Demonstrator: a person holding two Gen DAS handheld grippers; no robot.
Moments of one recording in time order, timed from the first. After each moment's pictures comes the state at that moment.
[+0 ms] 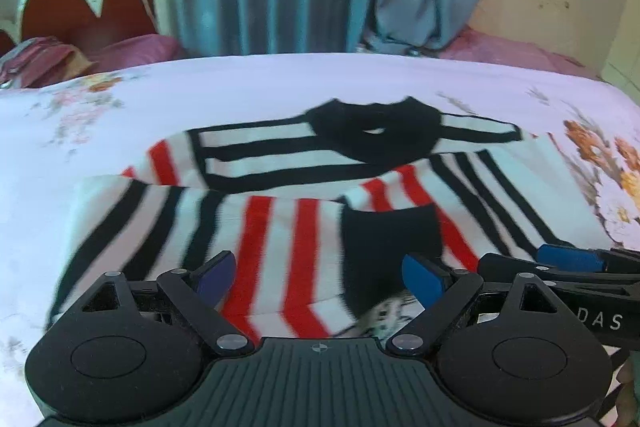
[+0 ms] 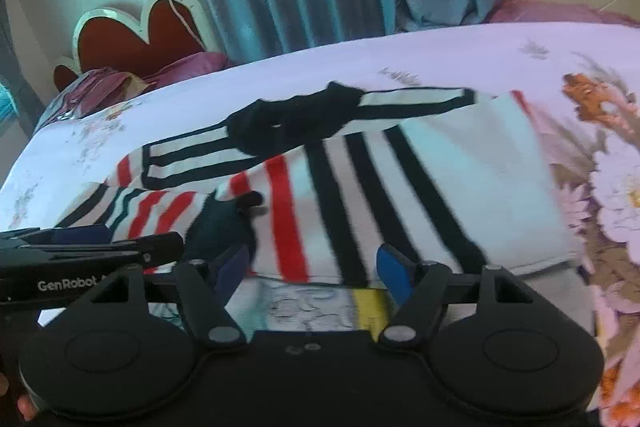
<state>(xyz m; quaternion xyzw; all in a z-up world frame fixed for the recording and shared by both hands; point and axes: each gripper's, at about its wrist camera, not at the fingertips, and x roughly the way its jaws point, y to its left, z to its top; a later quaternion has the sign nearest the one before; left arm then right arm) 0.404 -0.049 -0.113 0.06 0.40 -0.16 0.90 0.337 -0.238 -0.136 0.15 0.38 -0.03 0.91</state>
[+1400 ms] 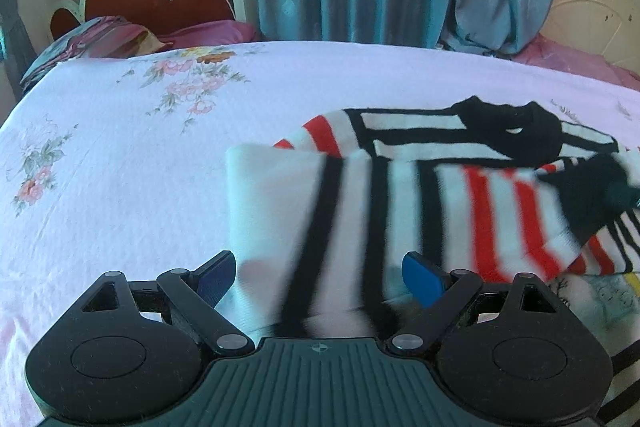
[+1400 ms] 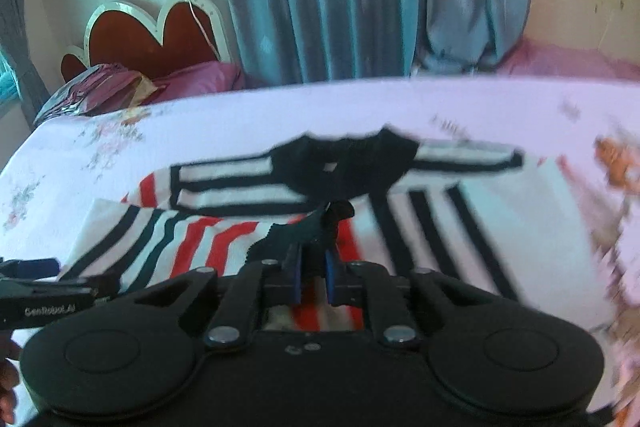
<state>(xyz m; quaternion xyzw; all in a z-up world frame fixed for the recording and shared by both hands) 0.431 0.044 -0.134 0.06 0.41 -0.07 0.91 0.372 -0.191 -0.110 0.08 0.35 -0.05 0.93</state>
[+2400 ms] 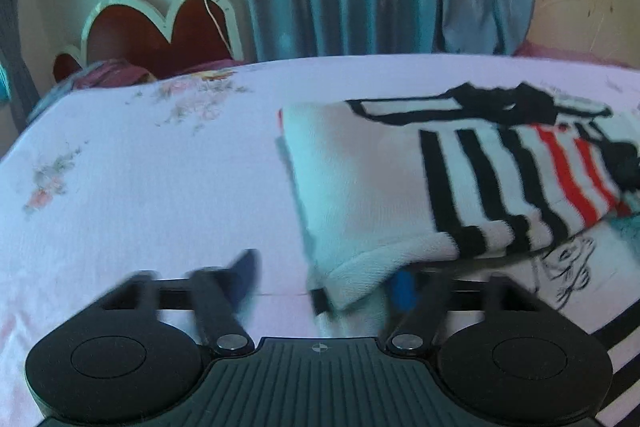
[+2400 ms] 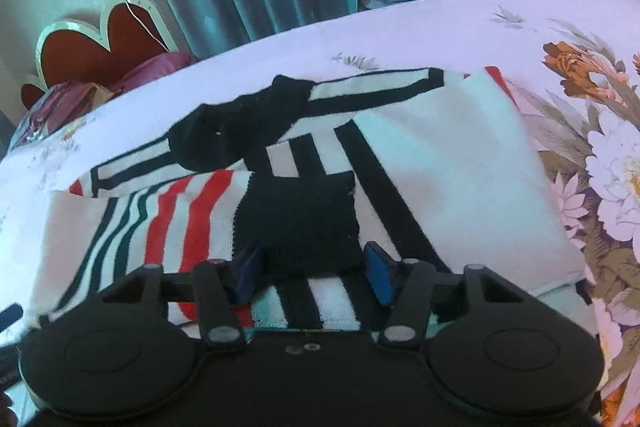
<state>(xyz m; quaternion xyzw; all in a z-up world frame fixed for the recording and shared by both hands) 0.396 0.056 -0.164 0.09 0.34 -0.08 0.93 0.369 -0.270 -0.155 0.17 0.40 -0.09 0.89</state>
